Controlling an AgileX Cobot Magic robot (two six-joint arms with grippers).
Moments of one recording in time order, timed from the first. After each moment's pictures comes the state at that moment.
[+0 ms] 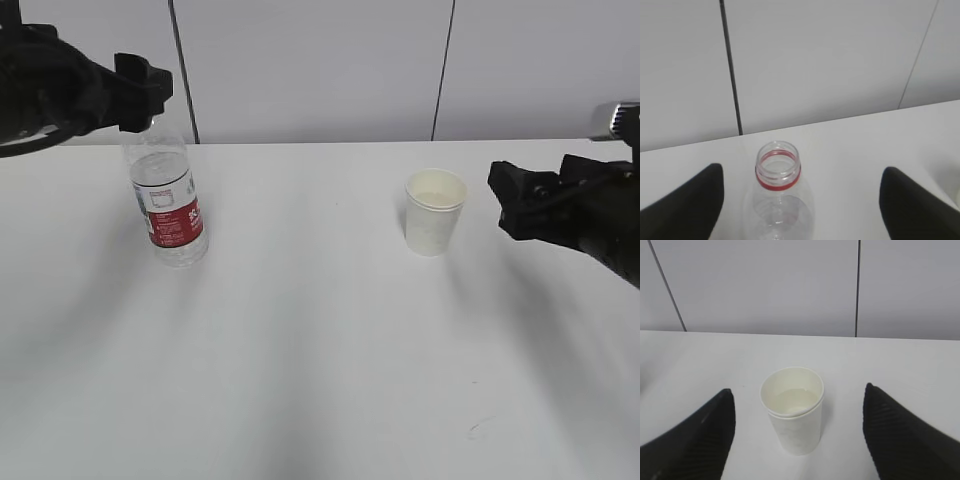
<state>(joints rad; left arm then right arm) -0.39 1.41 -0.84 -0.42 -0.23 0.39 0.30 1.45 -0.45 0.19 -0.70 -0.04</state>
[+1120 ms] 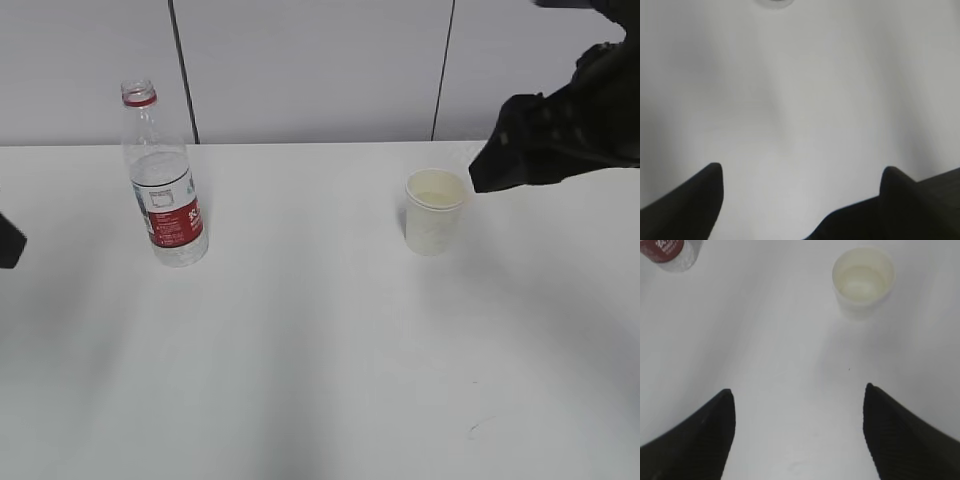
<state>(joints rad) -0.13 1.10 -0.95 -0.22 1.03 0.16 0.30 1.33 -1.10 0.18 0.82 -0.09</state>
